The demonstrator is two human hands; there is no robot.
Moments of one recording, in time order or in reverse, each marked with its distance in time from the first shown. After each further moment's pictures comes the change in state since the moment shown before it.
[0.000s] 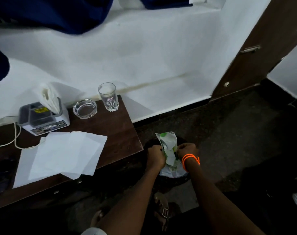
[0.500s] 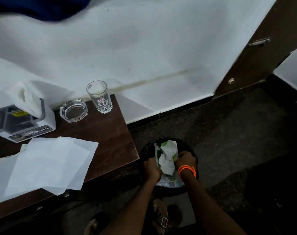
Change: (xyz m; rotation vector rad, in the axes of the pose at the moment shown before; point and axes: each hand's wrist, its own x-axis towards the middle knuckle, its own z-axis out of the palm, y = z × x) left_hand 0.030 -0.049 0.046 0.063 -0.041 -0.179; right_hand 0.035 0.031 0.037 -0.171 -0.002 -0.006
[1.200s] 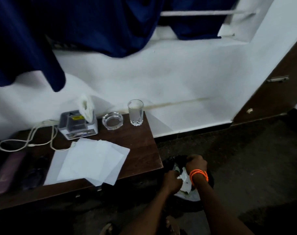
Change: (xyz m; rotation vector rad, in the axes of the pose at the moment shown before) left_hand -0.059 0.020 -0.066 -0.149 -0.162 0.110; right_hand -0.061 -0.086 -0.033 -0.021 0.030 -0.251
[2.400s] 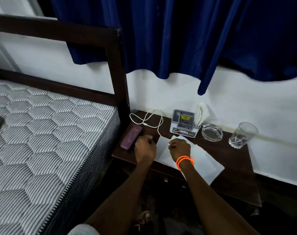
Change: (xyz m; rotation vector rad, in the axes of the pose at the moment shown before) left_hand -0.159 -0.169 -0.362 -0.195 1.139 -0.225; right_hand -0.207 -0.274 0.227 -0.082 -0.370 -0.811
